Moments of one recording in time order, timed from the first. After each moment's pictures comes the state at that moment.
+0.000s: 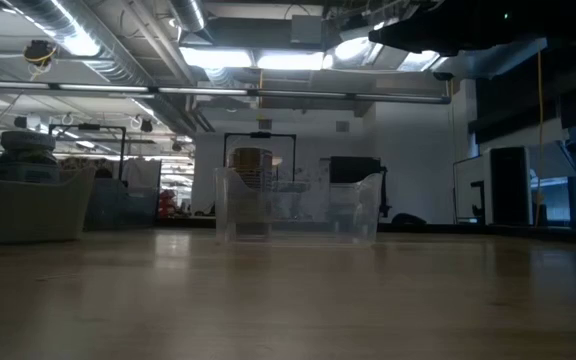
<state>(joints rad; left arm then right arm) -1.06 1.84 1.48 -1.43 0.05 -2.22 0.07 1.02 0.52 0.43 0.11 -0.45</state>
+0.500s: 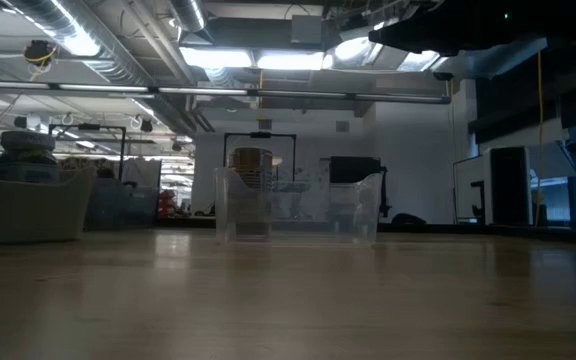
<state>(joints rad) -1.09 1.84 1.48 -1.44 -0.05 -2.25 0.07 1.02 0.52 0.43 0.11 -0.45</state>
